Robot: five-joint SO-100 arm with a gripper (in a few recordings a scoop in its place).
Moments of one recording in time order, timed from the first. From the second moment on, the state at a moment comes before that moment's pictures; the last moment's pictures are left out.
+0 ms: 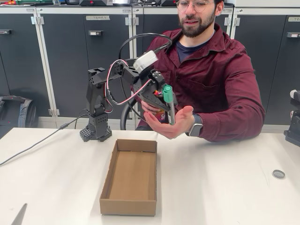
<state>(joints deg) -49.0 88.7 58.4 54.5 -66.4</state>
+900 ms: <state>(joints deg) -56.8 104.1 73.3 75.1 -62.3</state>
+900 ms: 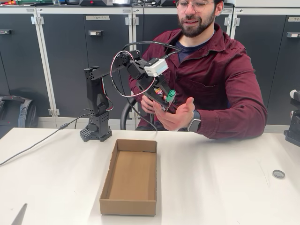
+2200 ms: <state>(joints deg) -18.5 121.9 82.9 75.9 -68.7</state>
